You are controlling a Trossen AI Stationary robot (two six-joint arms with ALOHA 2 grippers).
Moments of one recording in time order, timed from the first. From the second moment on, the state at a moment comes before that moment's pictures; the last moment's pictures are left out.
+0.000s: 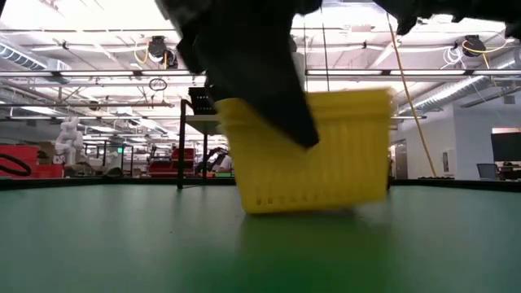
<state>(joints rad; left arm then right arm) -0.47 2.09 1.52 -0.42 -0.22 -0.47 0.14 0.66 0.30 0.65 0.26 -0.13</state>
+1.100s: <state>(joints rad) -0.06 2.06 2.12 -0.79 -0.16 0.17 0.63 0.57 0.55 -0.13 1.35 -0.12</state>
